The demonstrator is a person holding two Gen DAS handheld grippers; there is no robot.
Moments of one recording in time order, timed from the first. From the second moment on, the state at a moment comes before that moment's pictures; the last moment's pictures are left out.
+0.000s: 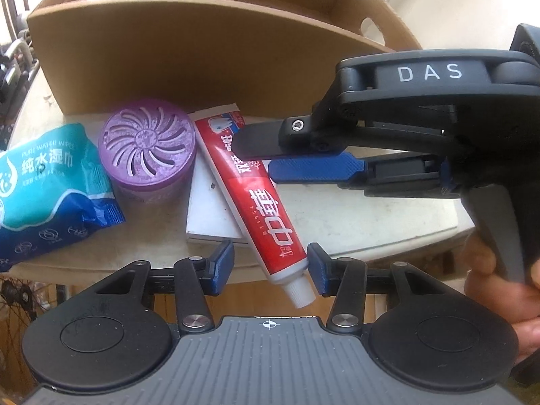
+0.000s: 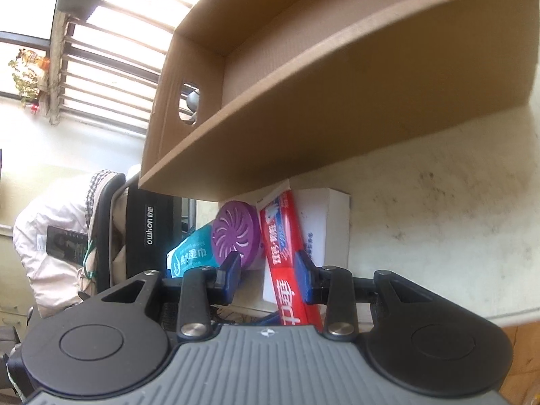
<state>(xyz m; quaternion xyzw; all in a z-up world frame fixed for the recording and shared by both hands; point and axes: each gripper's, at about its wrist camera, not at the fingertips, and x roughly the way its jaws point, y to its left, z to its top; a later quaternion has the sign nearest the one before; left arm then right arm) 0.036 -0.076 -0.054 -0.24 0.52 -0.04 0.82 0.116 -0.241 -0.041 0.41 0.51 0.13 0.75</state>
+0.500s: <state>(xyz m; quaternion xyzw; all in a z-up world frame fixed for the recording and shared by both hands) 0.033 -0.091 -0.049 -0.23 0.52 -0.05 0.82 0.108 -0.240 -0.054 0.41 0.54 0.13 0.72</state>
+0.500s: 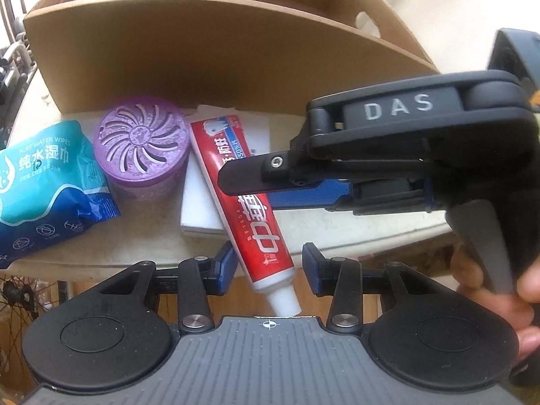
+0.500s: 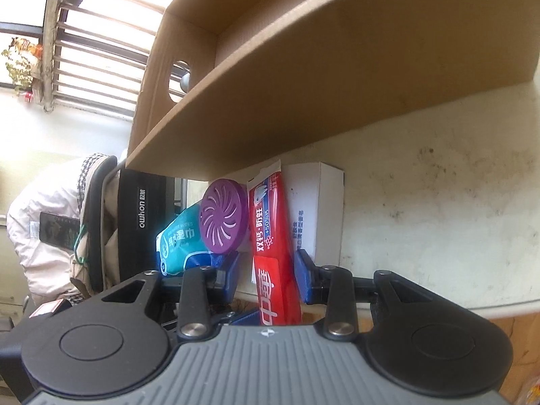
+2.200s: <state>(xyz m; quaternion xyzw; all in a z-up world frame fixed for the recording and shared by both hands) 0.045 -0.113 -0.009 -0.12 0.47 -0.02 0.87 0.092 -0.268 -0.061 0.49 0.51 0.15 0.69</state>
